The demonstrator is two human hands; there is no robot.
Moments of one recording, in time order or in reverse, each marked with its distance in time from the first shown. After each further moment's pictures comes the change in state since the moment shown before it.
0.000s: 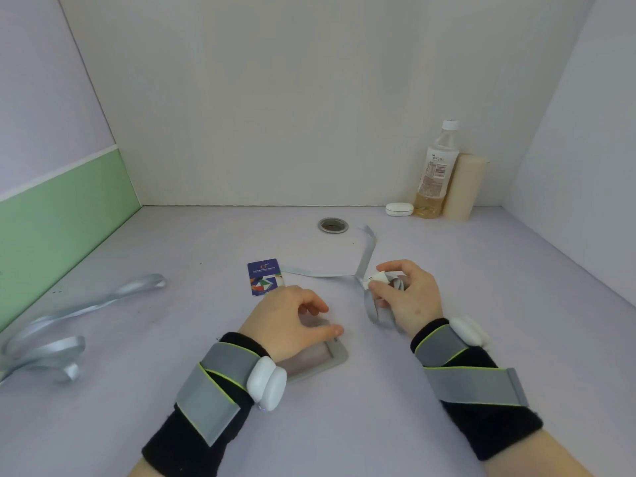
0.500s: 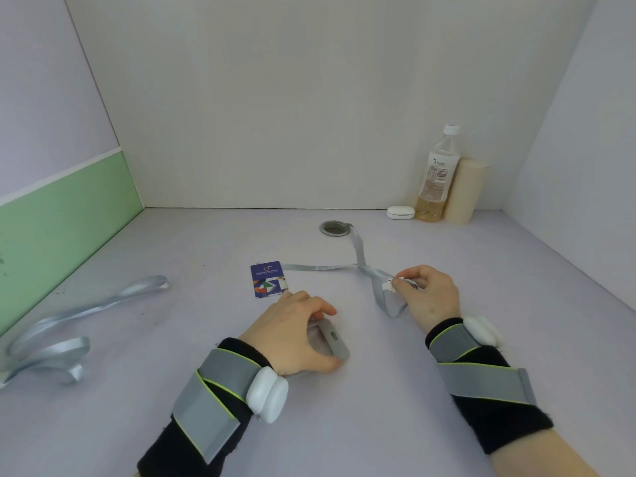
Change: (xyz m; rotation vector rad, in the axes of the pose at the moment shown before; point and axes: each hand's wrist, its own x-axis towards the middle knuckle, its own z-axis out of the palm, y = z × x) left_hand -0.009 0.004 -0.005 0.108 -0.171 0.068; right_hand 0.014 0.006 -0.017 -0.273 0.107 -0.011
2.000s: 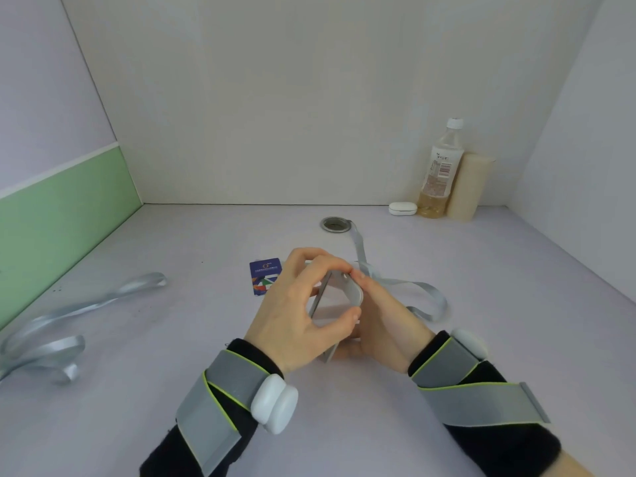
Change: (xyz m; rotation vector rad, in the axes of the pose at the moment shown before) left_hand -0.008 0.028 -0.008 -0.298 0.519 0.323; right_hand -0.053 -0.041 0.020 0.732 -0.986 0.292
